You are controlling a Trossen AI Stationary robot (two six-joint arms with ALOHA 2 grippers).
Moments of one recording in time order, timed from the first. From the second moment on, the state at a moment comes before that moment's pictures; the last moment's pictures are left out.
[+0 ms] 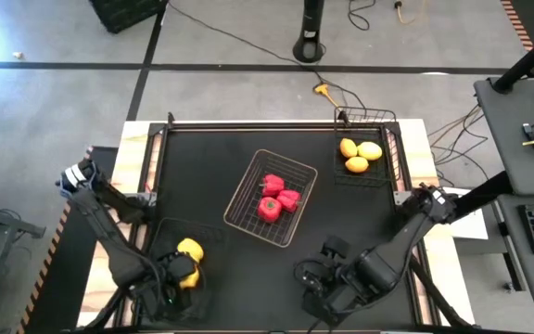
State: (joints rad) left arm -0.98 1.52 1.14 -1.05 -0.34 -1.37; right arm 0.69 1.95 2.04 -1.33 0.45 1.07
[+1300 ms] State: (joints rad) left arm -0.85 1.16 1.25 -0.67 -0.74 -0.87; right arm 0.32 1.63 1.95 -1.18 0.44 0.38
